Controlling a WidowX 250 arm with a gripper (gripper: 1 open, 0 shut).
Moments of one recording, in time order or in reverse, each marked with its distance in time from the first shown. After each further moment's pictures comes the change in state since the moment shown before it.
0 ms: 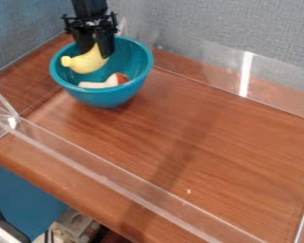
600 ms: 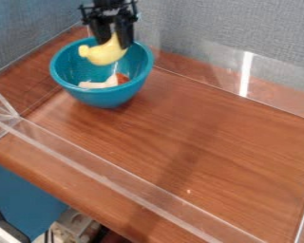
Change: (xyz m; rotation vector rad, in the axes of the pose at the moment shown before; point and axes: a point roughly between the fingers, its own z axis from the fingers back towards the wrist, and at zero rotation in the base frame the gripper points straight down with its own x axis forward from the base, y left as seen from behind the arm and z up) arm 0.006 -0.052 0.026 -0.017 0.004 -0.050
